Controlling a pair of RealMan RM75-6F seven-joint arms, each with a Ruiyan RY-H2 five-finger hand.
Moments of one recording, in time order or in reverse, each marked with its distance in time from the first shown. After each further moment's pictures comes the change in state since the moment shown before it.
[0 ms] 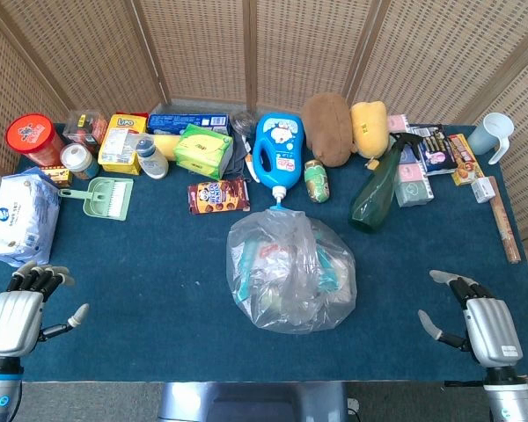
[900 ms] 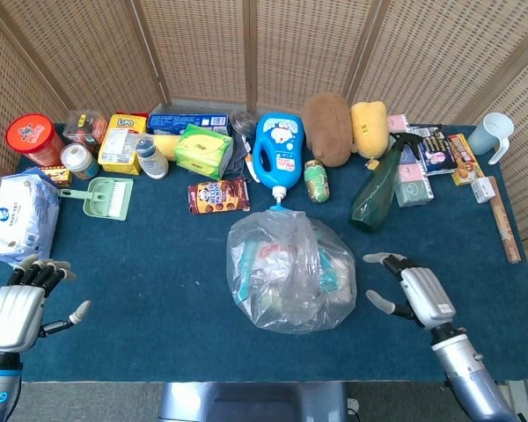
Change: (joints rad) left arm -0.022 0.031 -0.013 -0.032 -0.004 -0.025 0.024; right arm 0.247 -0.057 0.074 -0.019 0.096 -0.329 0.123
